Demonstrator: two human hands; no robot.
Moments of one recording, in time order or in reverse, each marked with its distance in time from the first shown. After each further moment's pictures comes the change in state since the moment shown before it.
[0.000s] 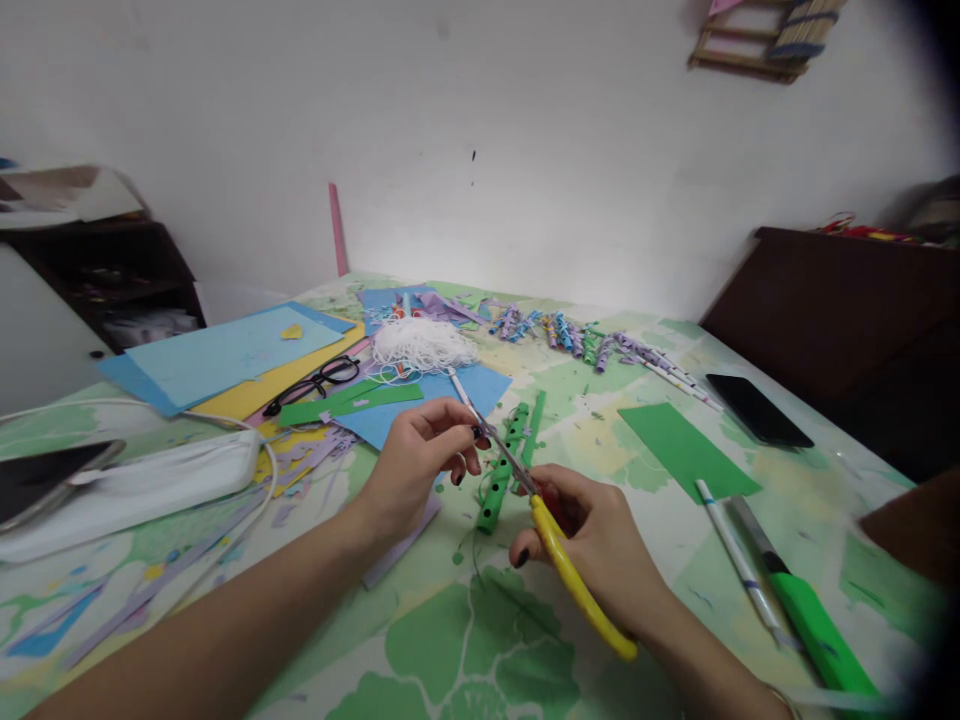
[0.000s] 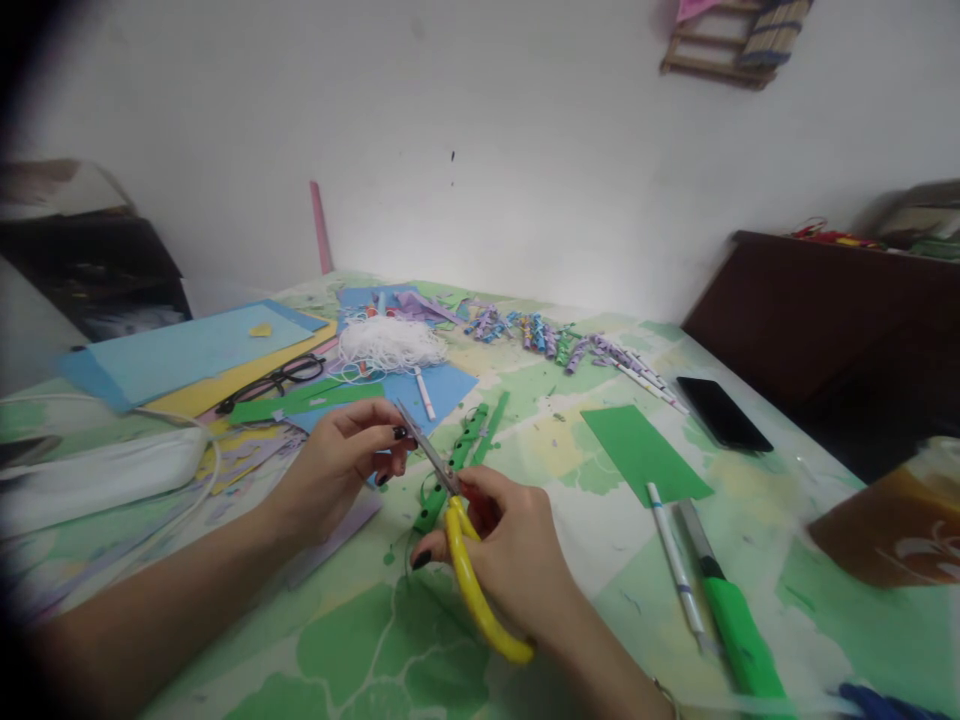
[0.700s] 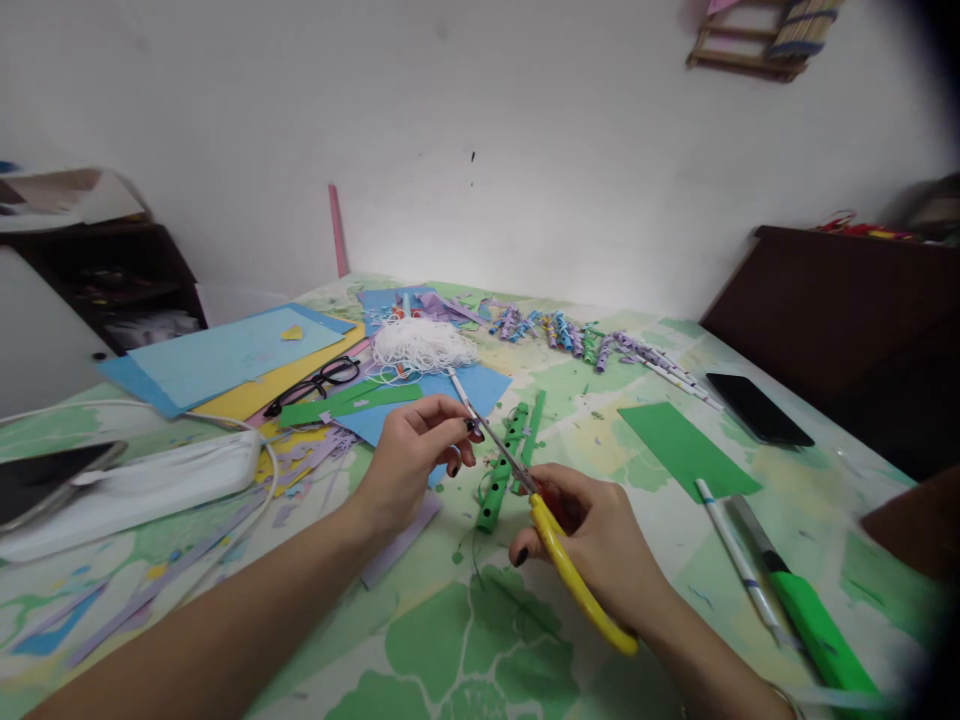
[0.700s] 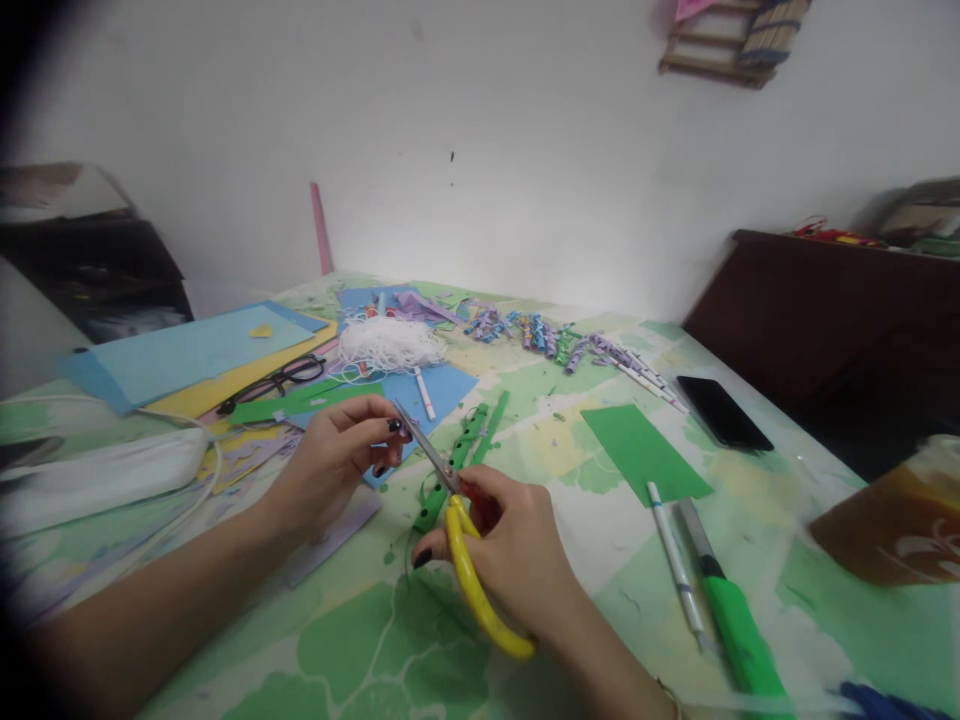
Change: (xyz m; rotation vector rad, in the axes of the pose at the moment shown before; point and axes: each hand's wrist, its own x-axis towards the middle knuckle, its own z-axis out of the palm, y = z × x) left_hand 0.004 -0.001 -0.004 -0.014 0.040 0.033; right_hand 0.000 0.002 -0.001 -0.051 0.009 -0.008
